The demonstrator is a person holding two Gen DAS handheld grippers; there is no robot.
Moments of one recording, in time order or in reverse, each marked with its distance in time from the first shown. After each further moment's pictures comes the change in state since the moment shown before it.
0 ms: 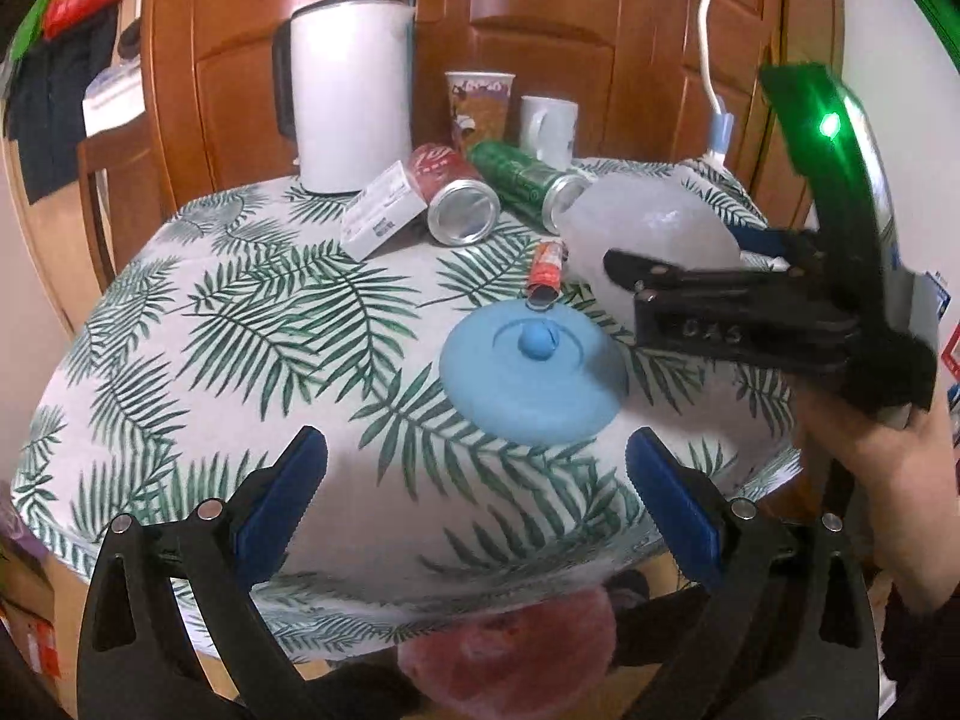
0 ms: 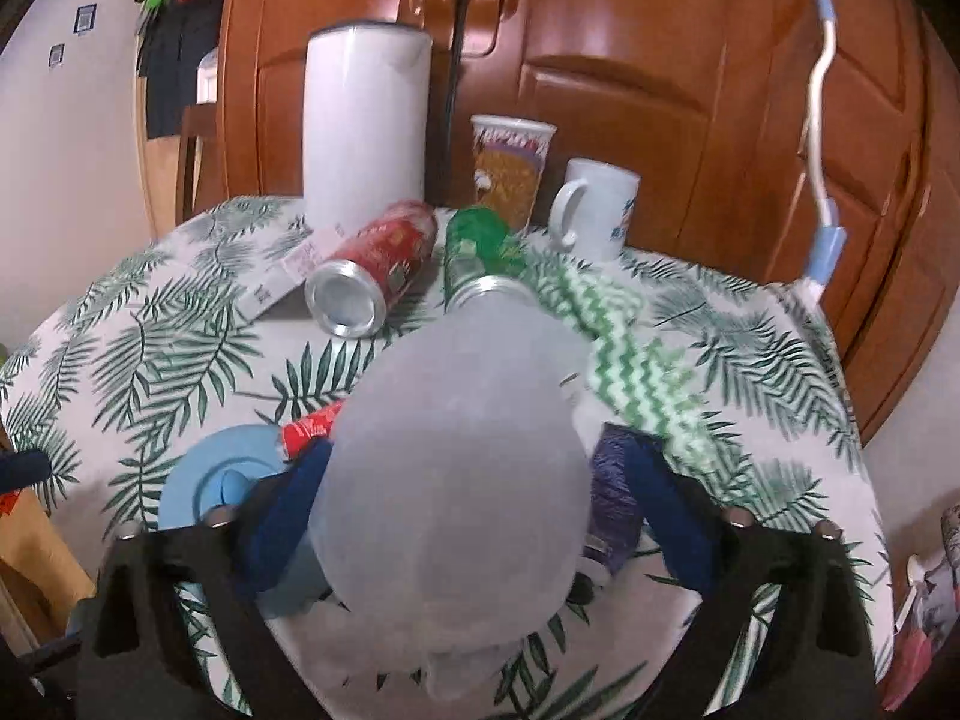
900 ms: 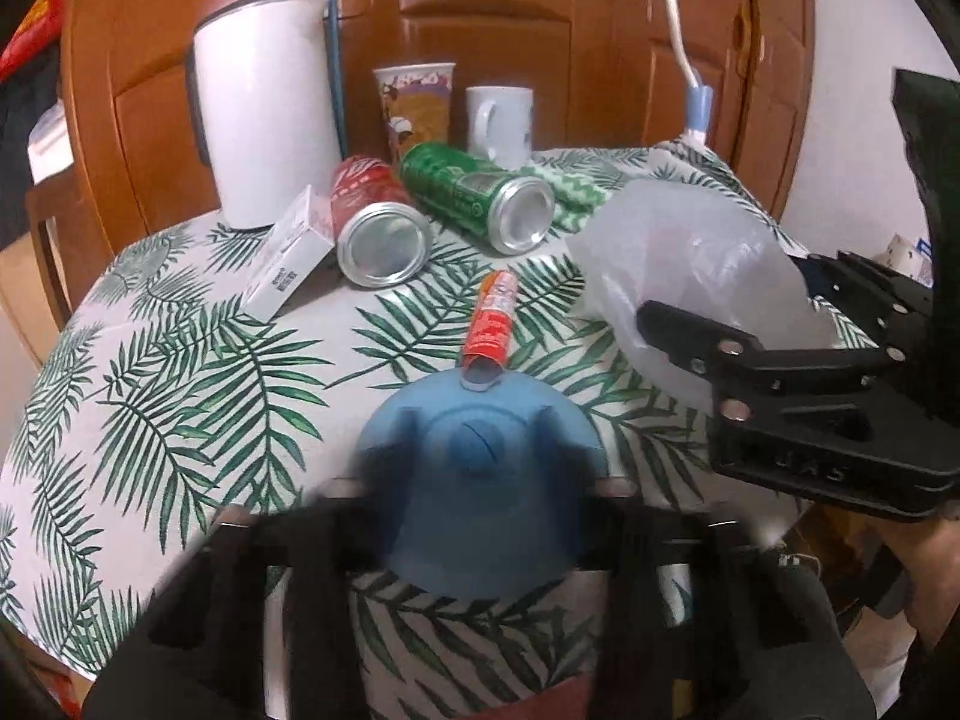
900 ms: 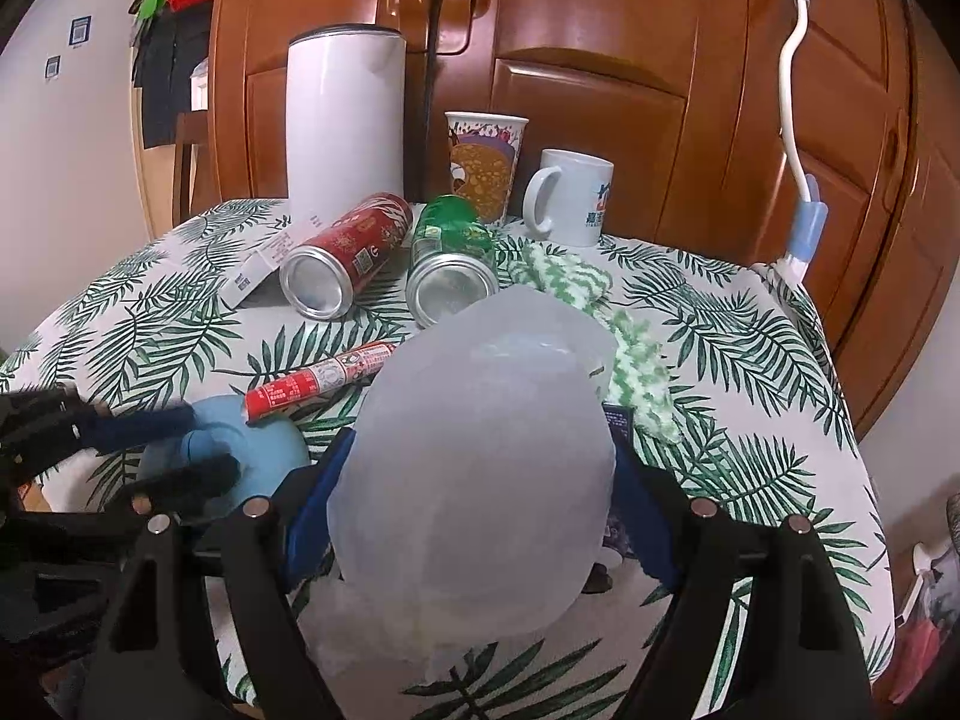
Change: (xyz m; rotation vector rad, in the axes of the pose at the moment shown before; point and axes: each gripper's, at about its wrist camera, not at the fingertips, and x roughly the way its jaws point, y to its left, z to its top) left arm 0.058 -0.033 0.030 0.109 -0.007 -0.006; right arm -0.012 -0.024 -0.016 0.025 -0.030 -0.007
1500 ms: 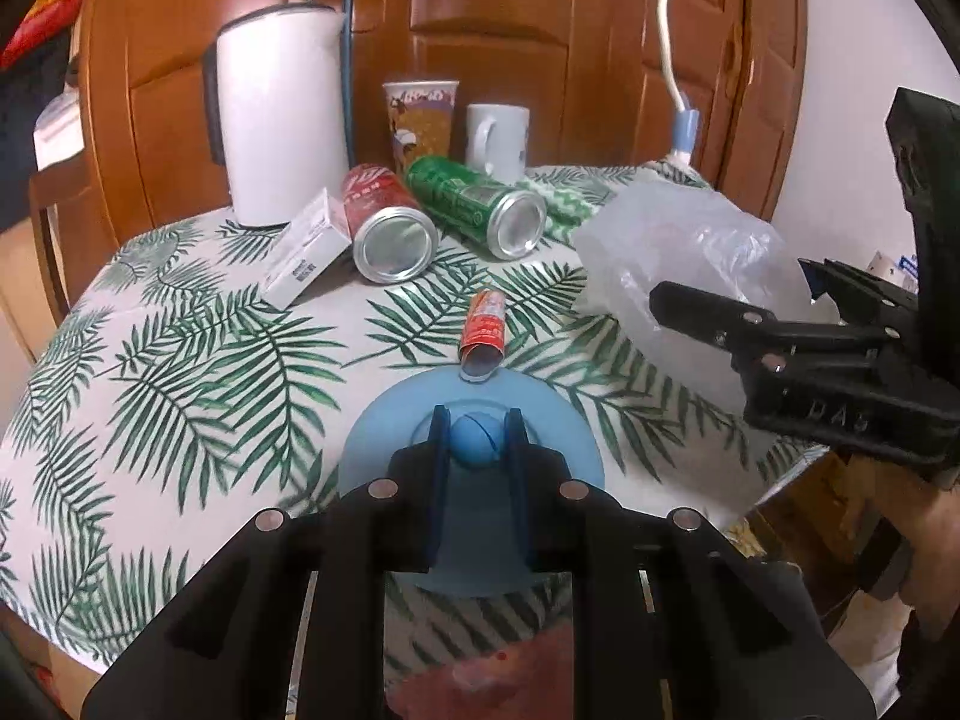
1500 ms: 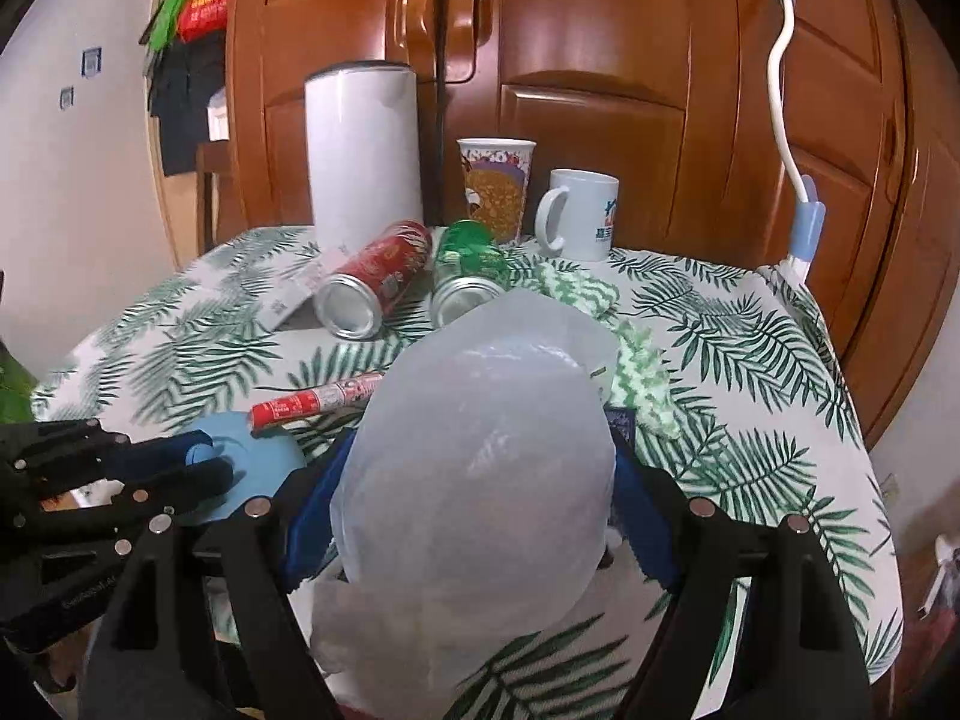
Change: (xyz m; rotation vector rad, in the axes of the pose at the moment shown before) left arm -0.029 0.009 -0.015 -0.037 -0.047 -0.044; right arm -0.029 -0.007 -0.002 0.043 -0.040 0.084
